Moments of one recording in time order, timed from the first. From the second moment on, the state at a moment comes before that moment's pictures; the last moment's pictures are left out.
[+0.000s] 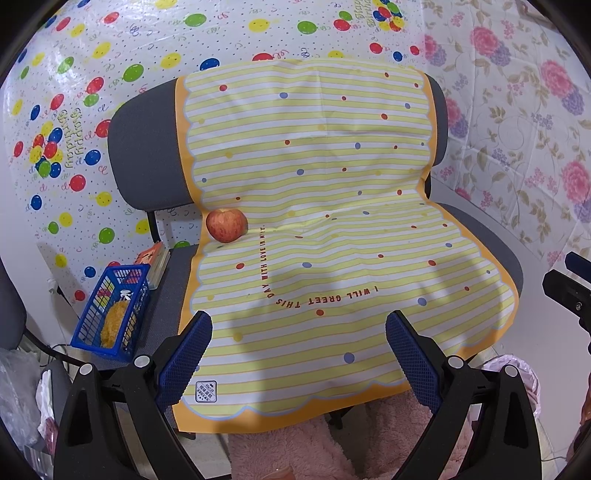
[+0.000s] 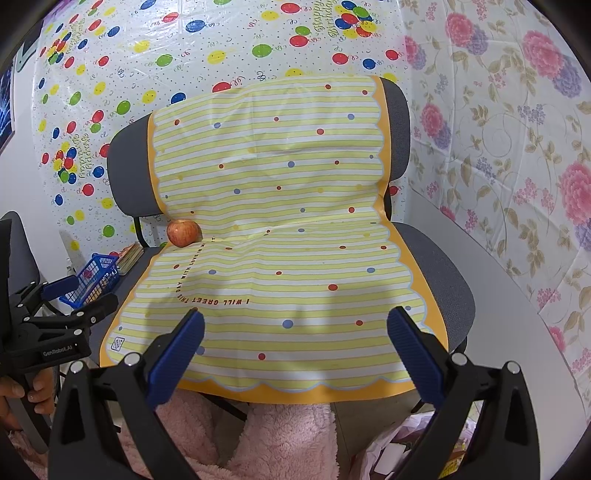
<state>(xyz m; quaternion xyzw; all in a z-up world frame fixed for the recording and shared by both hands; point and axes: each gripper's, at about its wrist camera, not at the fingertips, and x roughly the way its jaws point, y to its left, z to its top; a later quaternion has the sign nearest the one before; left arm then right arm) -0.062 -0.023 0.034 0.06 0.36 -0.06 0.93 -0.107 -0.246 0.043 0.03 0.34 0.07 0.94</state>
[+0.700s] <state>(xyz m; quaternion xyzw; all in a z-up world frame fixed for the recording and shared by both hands) -0.061 -0.021 0.033 0.06 0.36 -0.06 0.93 -0.109 -0.246 0.042 0.03 0.34 0.06 0.94</state>
